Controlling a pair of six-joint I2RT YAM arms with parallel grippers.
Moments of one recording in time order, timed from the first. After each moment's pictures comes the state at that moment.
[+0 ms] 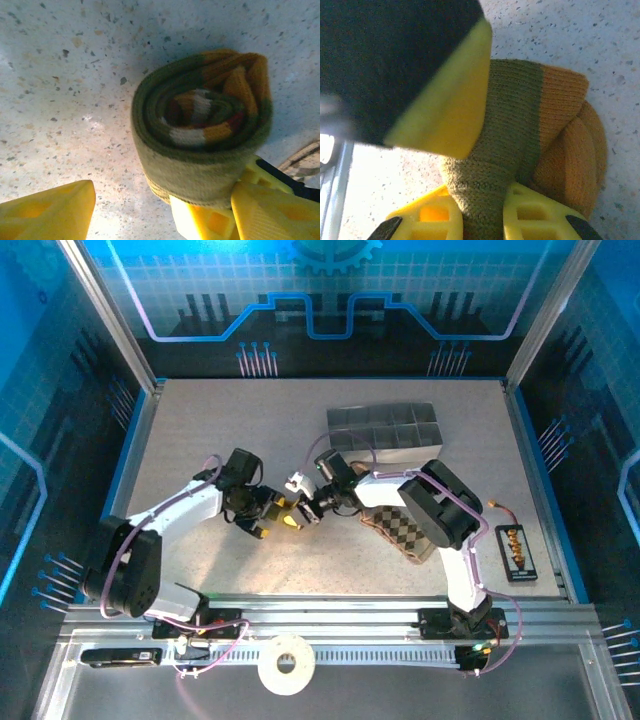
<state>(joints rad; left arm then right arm) -0.35 1.48 0.82 -0.60 0.34 -1.45 0.70 2.09 1.18 -0.01 -0.80 -0.06</state>
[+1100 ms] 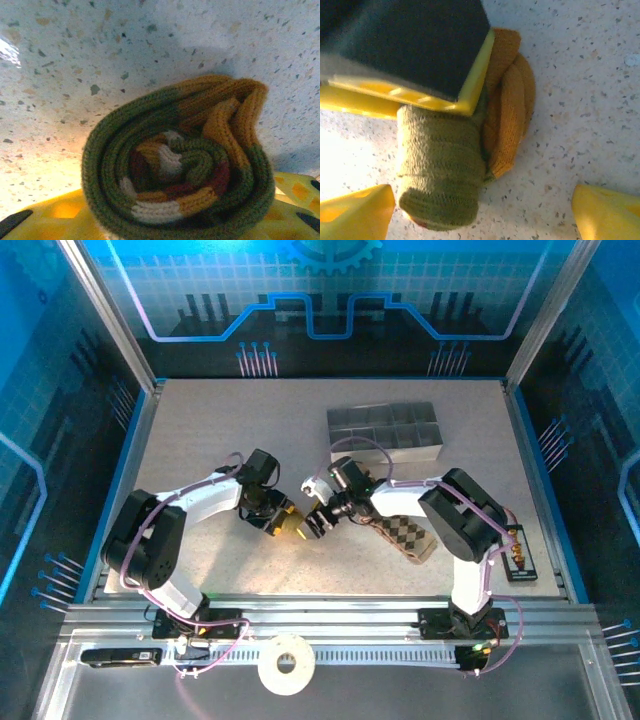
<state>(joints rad) -0.39 1.61 0.88 -0.59 0.31 -1.44 0.71 1.92 1.02 -0.01 -0.59 -0.02</state>
